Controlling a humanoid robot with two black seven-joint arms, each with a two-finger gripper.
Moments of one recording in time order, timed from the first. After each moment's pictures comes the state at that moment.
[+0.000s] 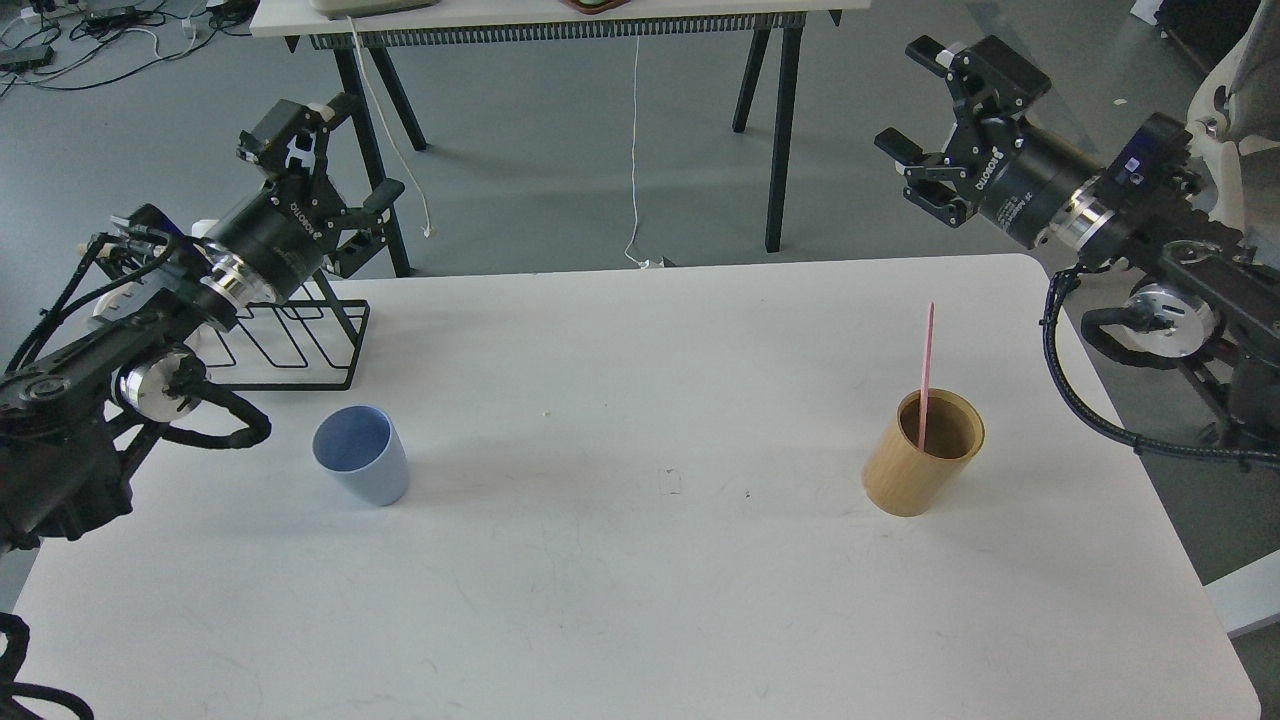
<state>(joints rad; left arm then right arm) -0.78 0.46 -0.58 -0.70 0.37 -0.49 -0.49 0.92 -0.50 0.53 0.76 -0.50 0.49 0.49</state>
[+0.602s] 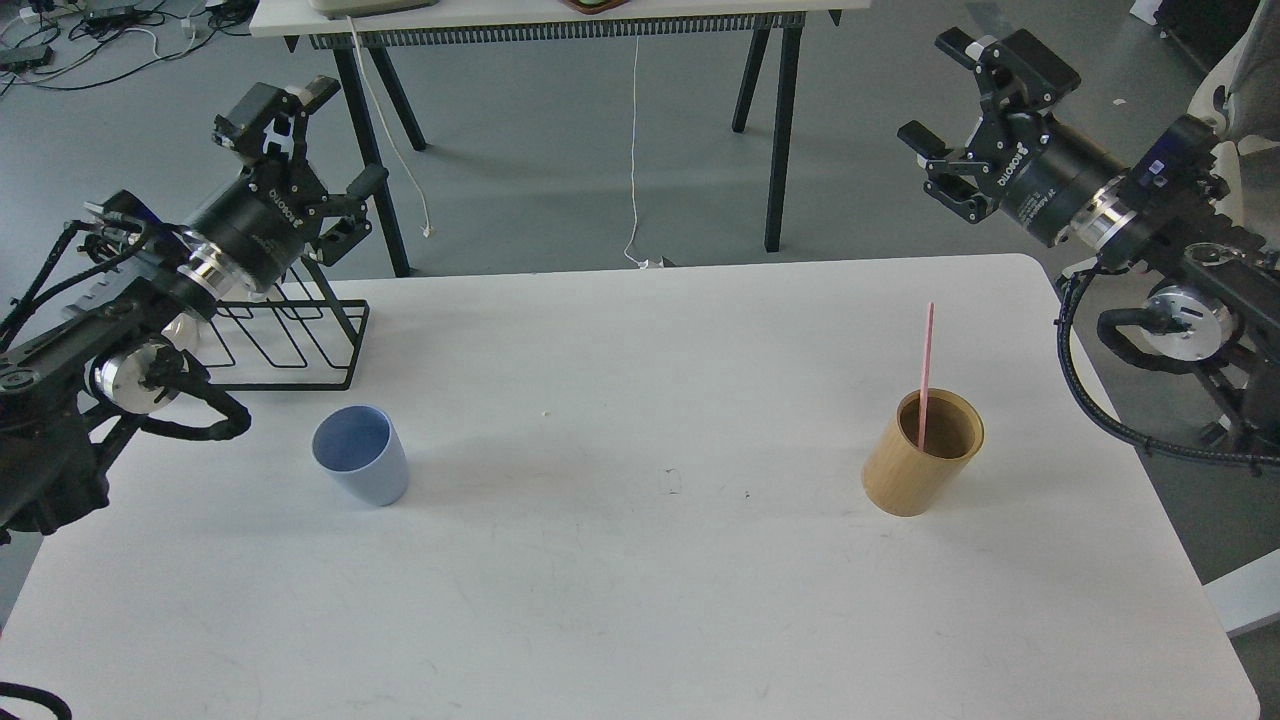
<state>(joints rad) -0.79 0.51 -0.57 -0.73 0.37 -0.49 -0.49 0.91 -0.51 0.56 0.76 -0.50 0.49 0.49</state>
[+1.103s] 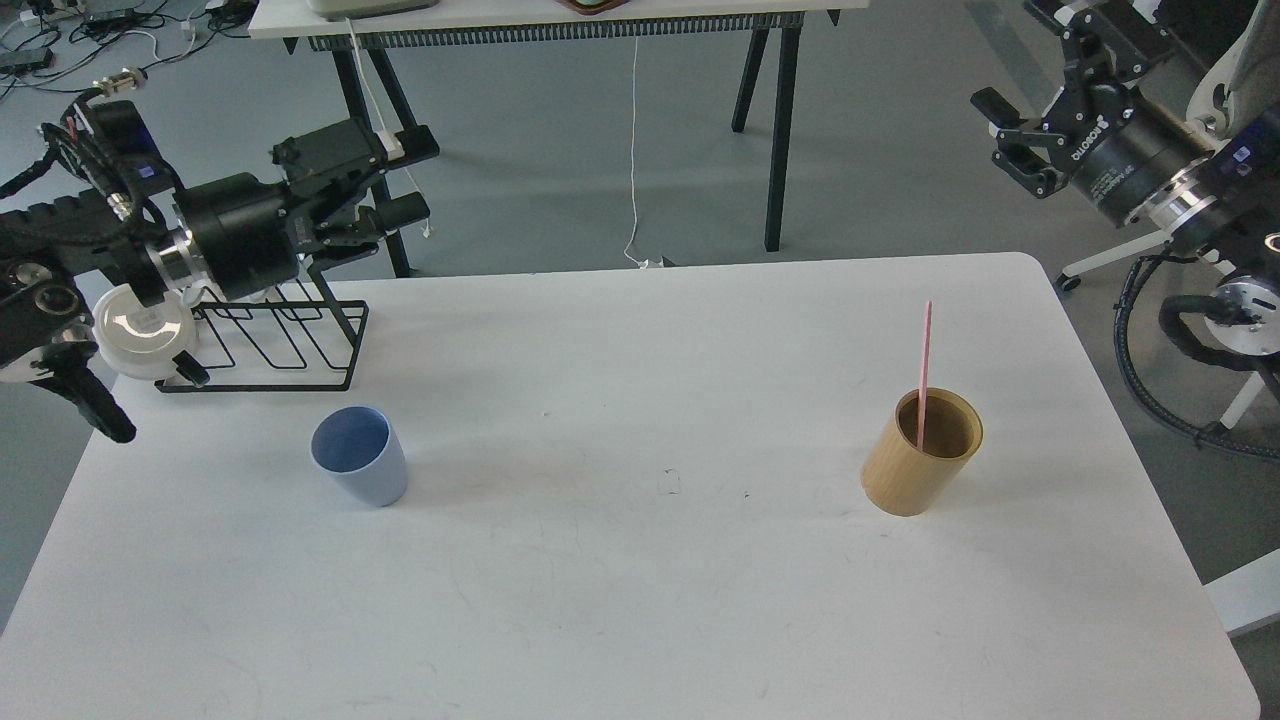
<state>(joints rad) -0.92 0.83 -0.36 -1.20 0.92 -0.49 -0.49 0.87 -0.60 0.66 0.76 -0.48 0.49 0.49</state>
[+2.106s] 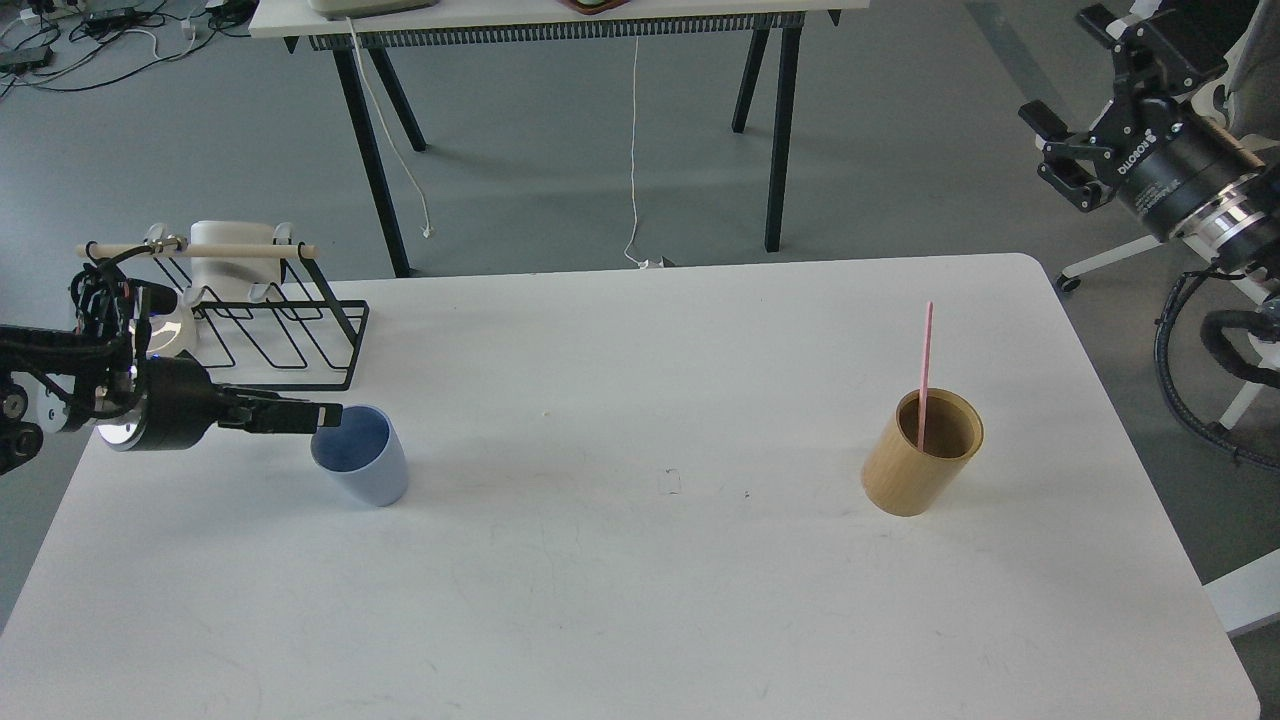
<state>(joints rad) -0.94 0.87 0.01 -0.99 1.47 -0.38 -0.49 0.83 -0.64 0.67 0.76 -0.48 0.49 0.49</state>
